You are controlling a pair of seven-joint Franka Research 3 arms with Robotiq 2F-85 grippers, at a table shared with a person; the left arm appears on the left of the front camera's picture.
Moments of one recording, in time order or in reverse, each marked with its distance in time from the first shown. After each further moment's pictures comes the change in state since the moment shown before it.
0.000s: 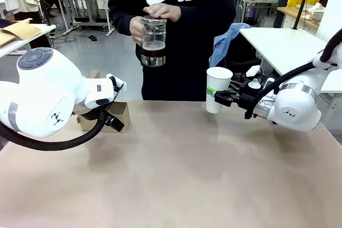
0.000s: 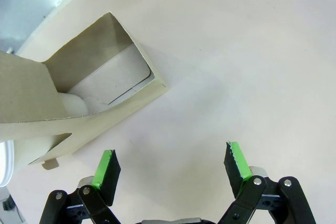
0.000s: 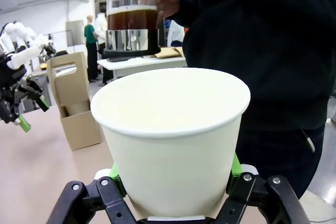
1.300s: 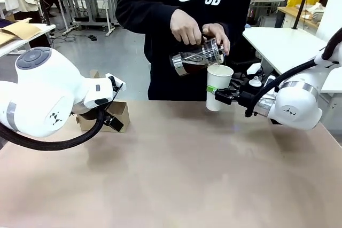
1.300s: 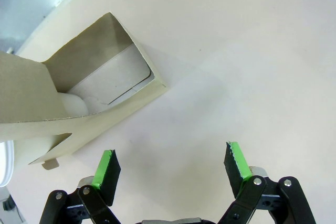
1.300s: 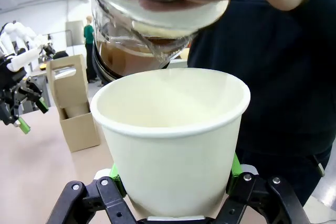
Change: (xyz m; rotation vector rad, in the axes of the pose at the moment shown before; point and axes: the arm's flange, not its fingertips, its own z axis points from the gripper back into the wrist) left arm 0.000 0.000 0.000 0.000 0.000 0.000; right arm 0.005 -0.001 0.000 -0.001 -0.004 0.008
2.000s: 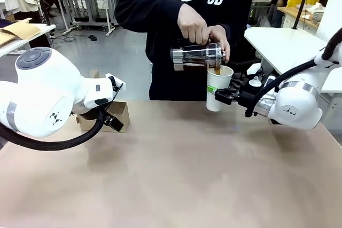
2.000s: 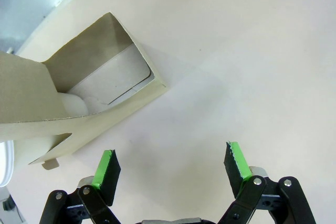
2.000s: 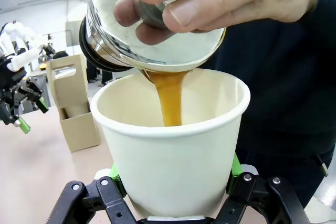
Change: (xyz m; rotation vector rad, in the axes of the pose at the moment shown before) left arm 0.000 0.000 0.000 0.000 0.000 0.000; right arm 0.000 0.000 0.000 0.000 0.001 -0.001
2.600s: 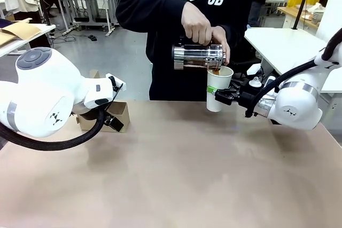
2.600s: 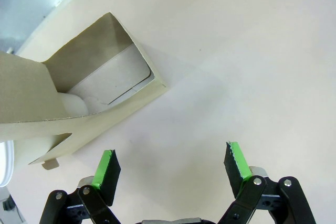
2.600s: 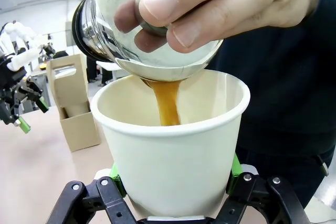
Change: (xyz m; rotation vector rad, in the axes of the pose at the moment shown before) left arm 0.000 0.000 0.000 0.000 0.000 0.000; right arm -0.001 0.000 0.000 0.000 0.001 -0.001
